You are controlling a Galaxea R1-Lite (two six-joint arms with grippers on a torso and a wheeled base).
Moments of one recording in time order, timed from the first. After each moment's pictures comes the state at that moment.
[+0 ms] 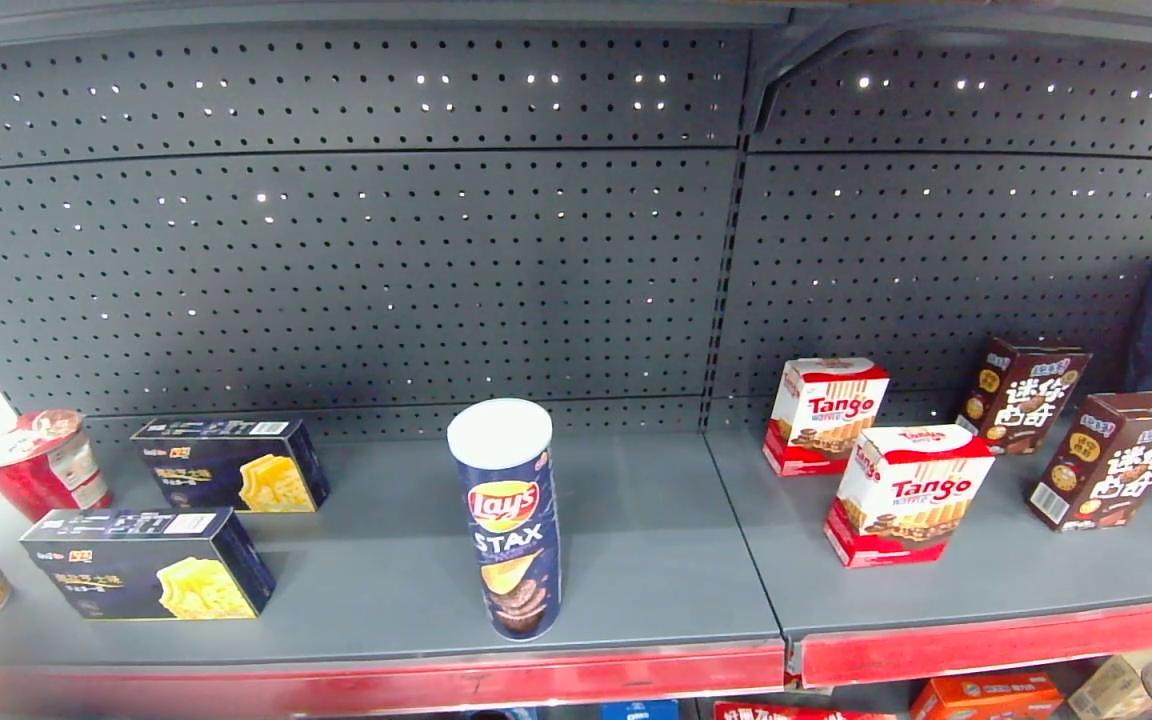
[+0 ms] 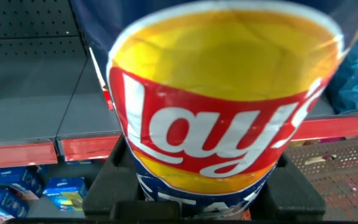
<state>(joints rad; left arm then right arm) 0.11 0.11 -0.02 -0.06 0.11 0.05 -0.11 0.35 -0.32 0.00 0.04 -0.02</state>
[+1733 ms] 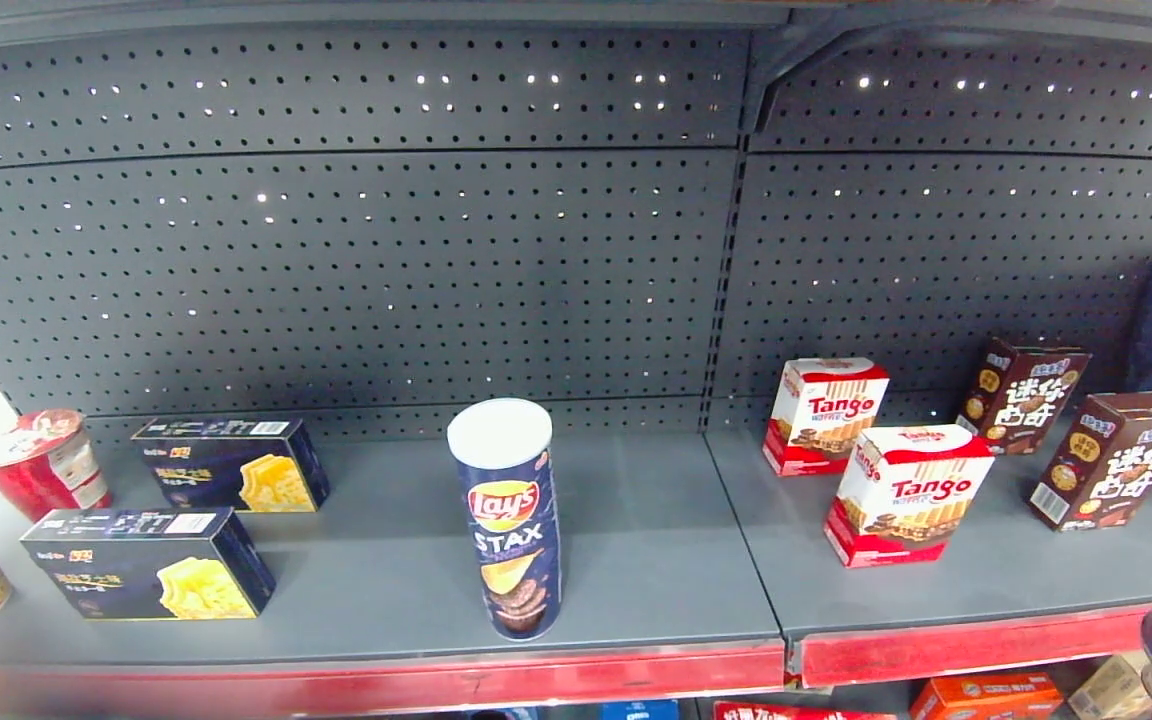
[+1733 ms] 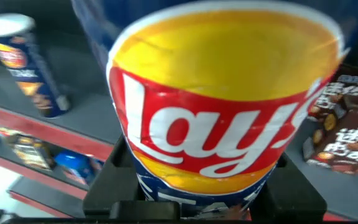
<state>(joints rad) 0.11 0.09 0.00 0.00 0.02 -0.01 0.31 0.74 -0.64 -0.01 0.05 -0.06</state>
